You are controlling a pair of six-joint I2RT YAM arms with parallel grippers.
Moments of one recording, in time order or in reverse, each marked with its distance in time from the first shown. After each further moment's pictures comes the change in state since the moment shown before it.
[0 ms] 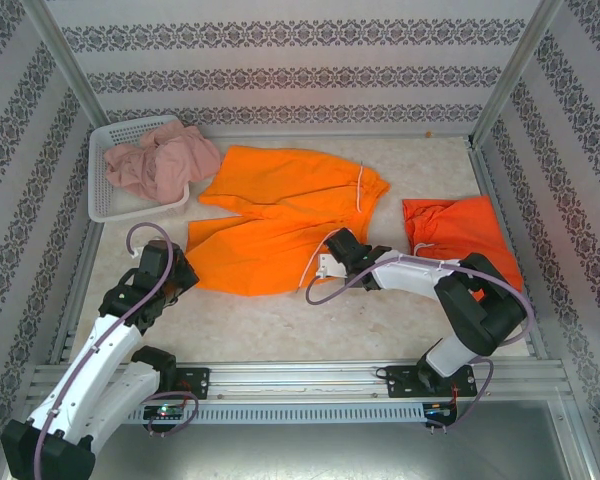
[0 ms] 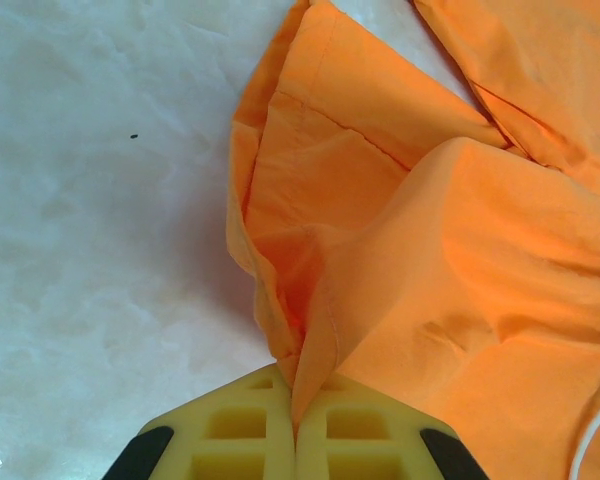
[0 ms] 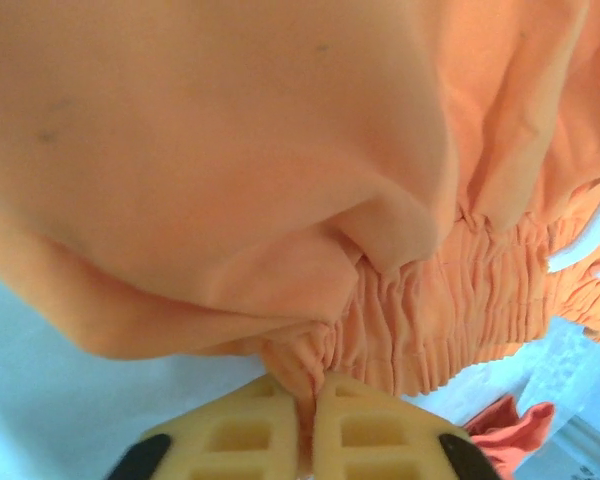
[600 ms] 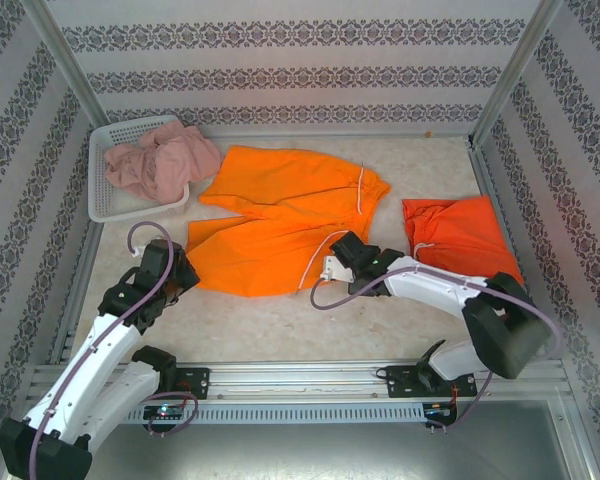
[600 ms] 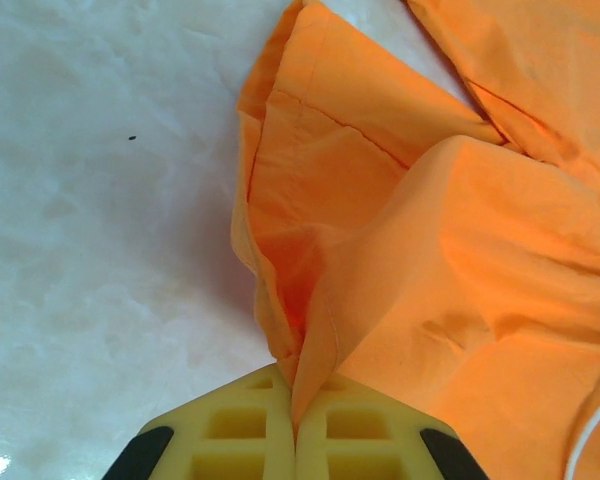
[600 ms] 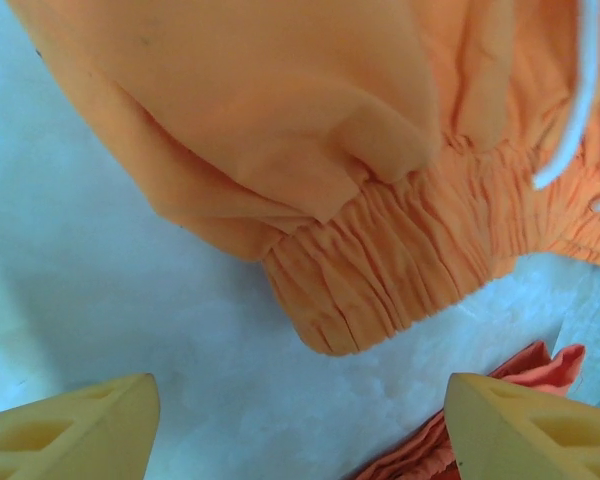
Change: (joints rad) left arm -0.031 0.003 0.024 -0.034 -0.023 -0.008; right arm 0.026 -0.138 -0.018 -0.167 -0.020 0.119
